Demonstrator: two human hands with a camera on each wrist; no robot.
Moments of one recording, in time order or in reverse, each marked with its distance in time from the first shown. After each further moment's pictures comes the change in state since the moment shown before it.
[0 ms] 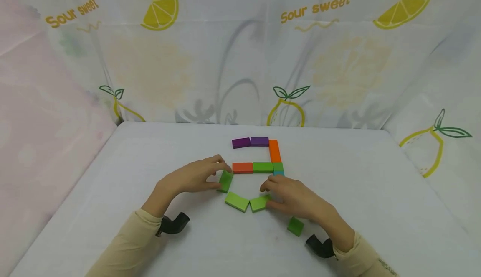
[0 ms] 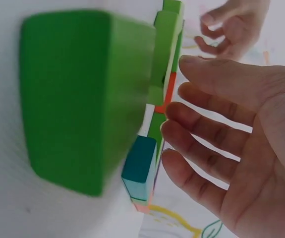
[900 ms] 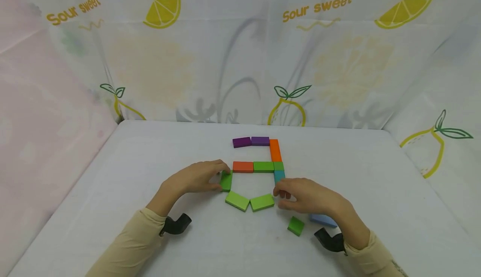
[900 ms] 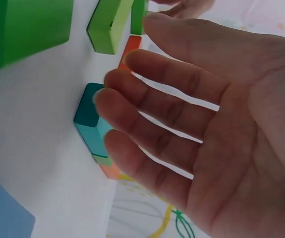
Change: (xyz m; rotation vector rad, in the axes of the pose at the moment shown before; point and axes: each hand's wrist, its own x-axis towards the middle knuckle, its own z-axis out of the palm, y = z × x) left_hand 0.002 -0.002 0.010 0.041 -0.010 -0.013; right_hand -0.014 0.014 -0.021 0.151 -0.201 0.082
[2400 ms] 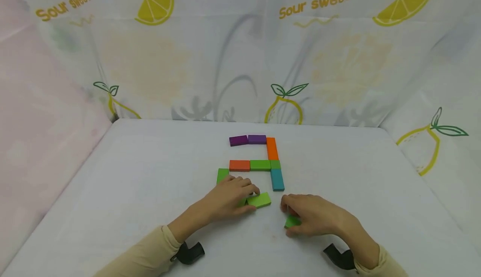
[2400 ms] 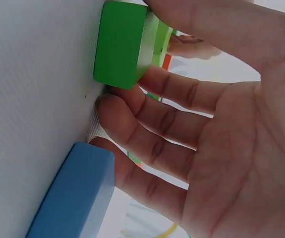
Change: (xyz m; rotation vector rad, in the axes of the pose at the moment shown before) left_hand 0.023 0.066 0.052 0.153 0.165 0.150; right_hand -0.025 0.000 0.022 -0.008 -0.060 0.117
